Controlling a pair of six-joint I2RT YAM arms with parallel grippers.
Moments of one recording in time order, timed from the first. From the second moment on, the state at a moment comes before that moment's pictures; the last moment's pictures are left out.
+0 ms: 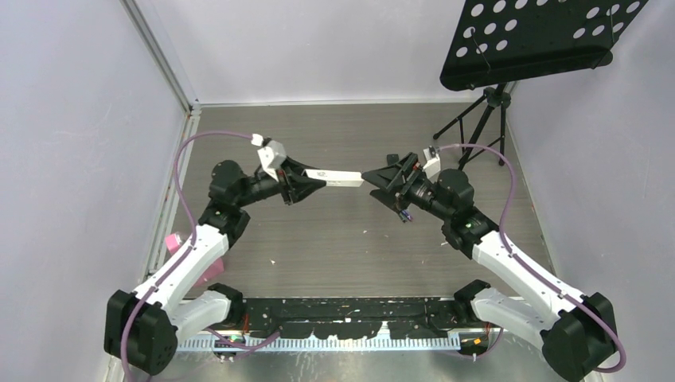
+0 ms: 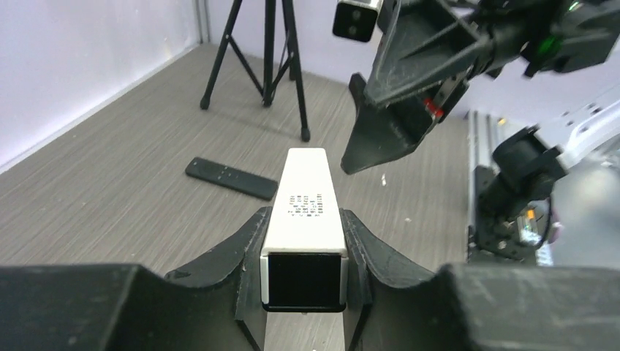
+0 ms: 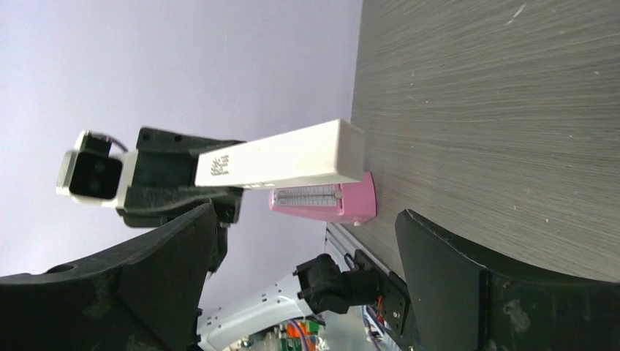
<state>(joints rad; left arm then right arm) -0.41 1.02 0.70 0.38 0.79 -0.10 0.51 0.94 0.63 0.17 -0.32 1.28</state>
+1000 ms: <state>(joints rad) -0.27 1.17 0.64 1.32 1.19 -0.76 0.51 1.21 0.71 0.72 -0.78 1.47</state>
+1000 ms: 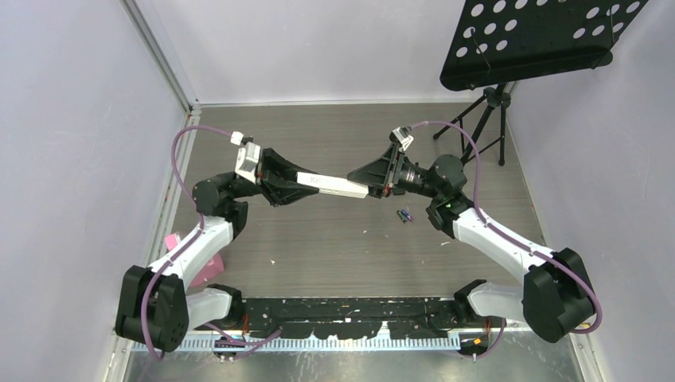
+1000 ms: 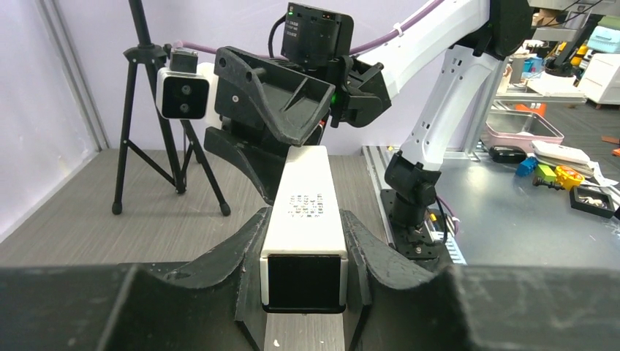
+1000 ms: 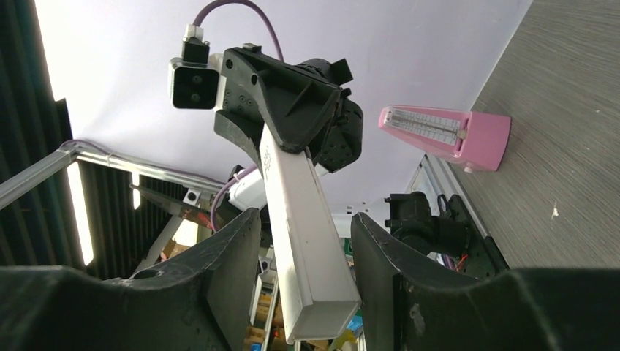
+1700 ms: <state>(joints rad) -0.27 1.02 0.67 0.96 1.17 -0.59 0.50 1.24 0.67 0.91 -0.81 1.54</state>
